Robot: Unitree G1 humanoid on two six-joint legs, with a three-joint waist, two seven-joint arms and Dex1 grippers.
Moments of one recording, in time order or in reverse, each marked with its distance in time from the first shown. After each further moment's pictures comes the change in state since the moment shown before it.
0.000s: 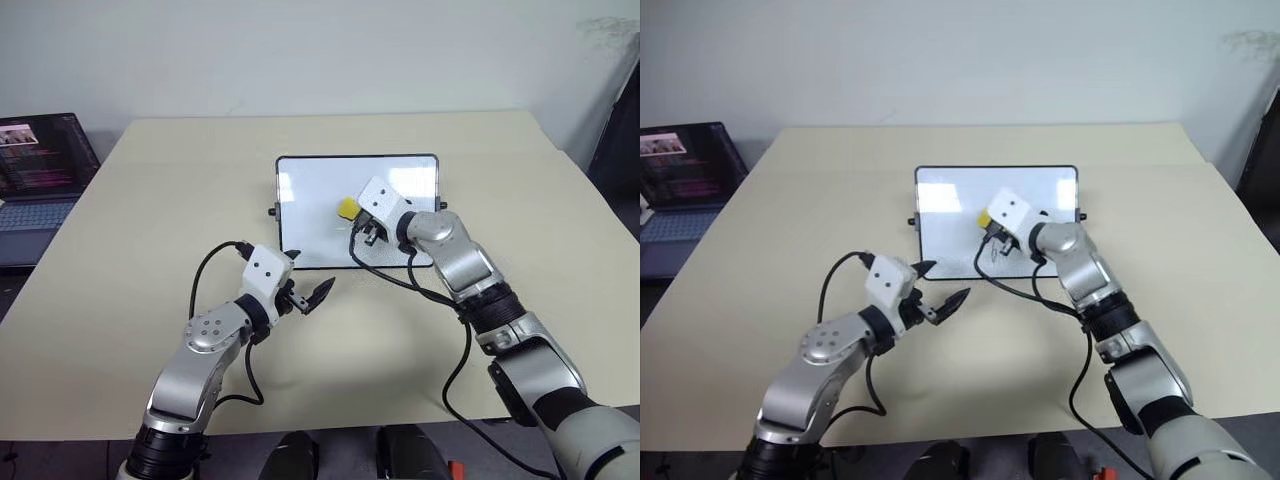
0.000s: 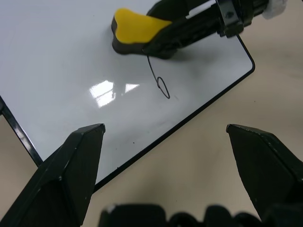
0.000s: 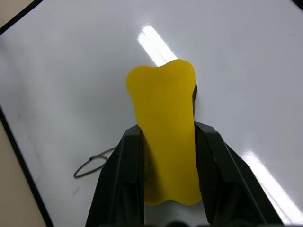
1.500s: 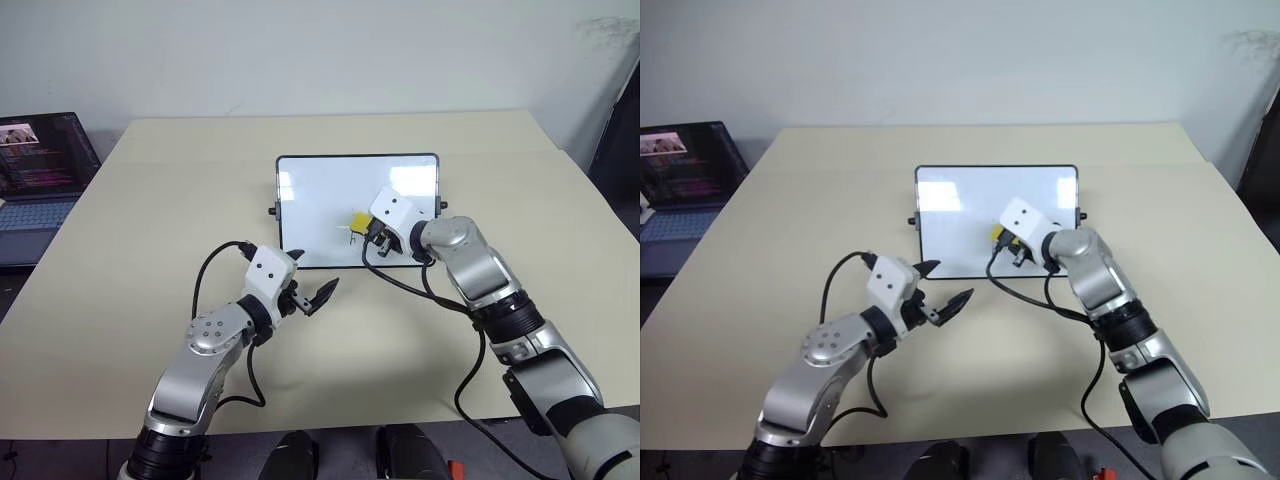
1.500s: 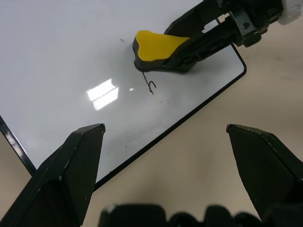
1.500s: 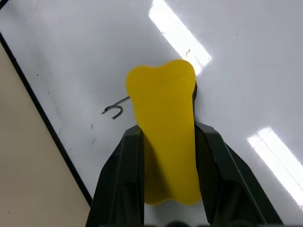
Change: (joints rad) left arm 0.005 -0.003 -0.016 -0.018 0.000 -0.005 -0.003; right arm 0.022 -0.043 -0.024 -0.122 0.024 0.189 0.055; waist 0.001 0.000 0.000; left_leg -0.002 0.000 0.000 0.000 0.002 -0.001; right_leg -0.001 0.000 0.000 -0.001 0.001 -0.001
